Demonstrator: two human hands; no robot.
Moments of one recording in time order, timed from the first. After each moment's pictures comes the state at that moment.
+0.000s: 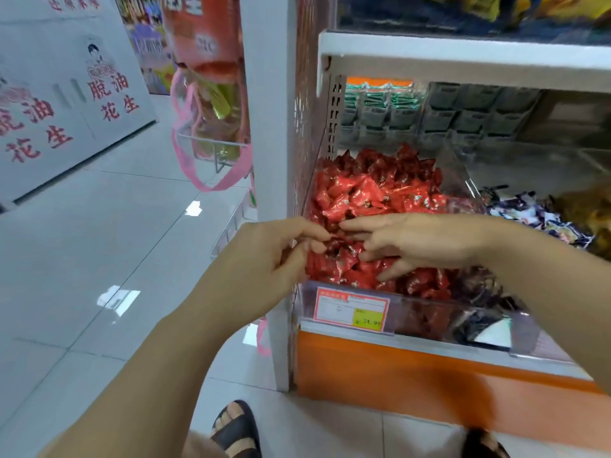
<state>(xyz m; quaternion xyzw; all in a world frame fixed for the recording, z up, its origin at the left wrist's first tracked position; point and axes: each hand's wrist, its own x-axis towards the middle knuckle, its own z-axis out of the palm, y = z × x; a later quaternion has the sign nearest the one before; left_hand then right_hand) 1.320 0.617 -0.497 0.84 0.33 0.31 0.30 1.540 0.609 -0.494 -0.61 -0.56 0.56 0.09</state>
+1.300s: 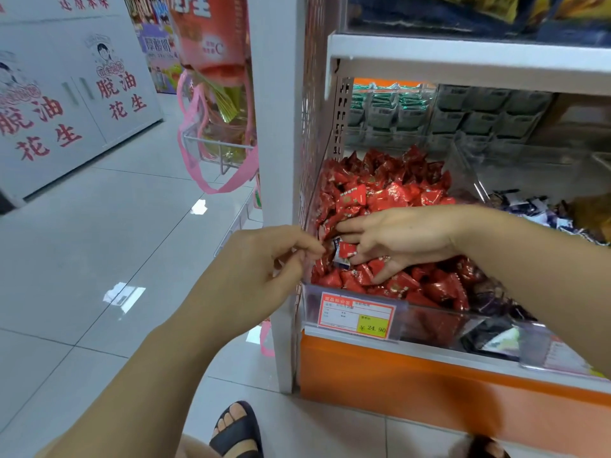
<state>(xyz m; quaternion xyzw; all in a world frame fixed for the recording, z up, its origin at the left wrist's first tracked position) 1.312 0.622 -0.504 0.86 0.30 0.34 0.22 1.526 0.620 -0.476 -0.63 -0.51 0.56 0.13</state>
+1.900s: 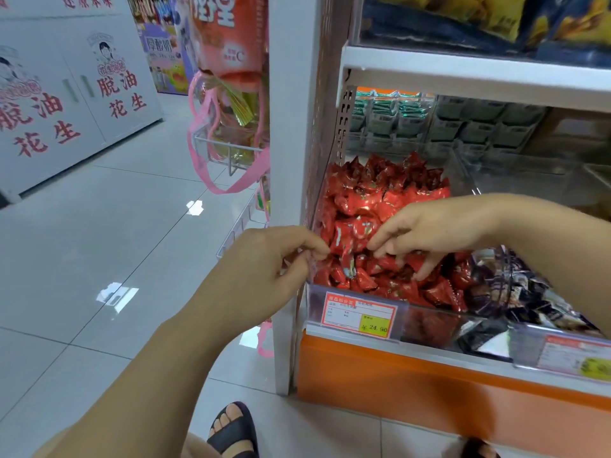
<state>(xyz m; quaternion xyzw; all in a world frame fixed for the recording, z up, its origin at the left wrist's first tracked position) 1.310 0.623 -0.503 0.86 0.30 0.34 0.22 1.547 0.608 -0.455 -0.69 -0.60 0.41 0.01</state>
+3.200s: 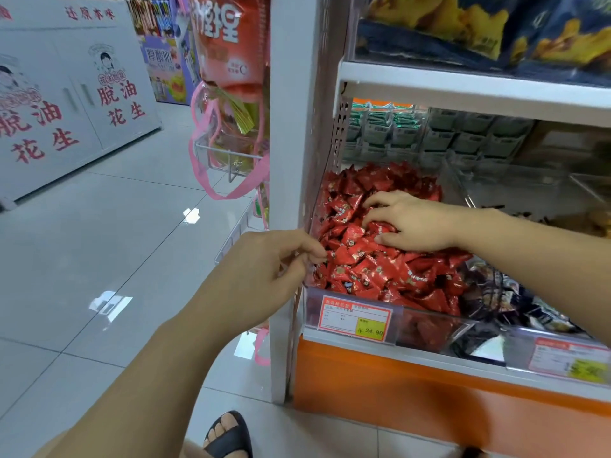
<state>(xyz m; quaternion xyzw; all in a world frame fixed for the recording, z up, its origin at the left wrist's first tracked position) 1.308 0.618 -0.498 0.85 0.31 0.33 0.26 1.575 0.644 -0.485 -0.60 -0.80 0.01 -0.09</state>
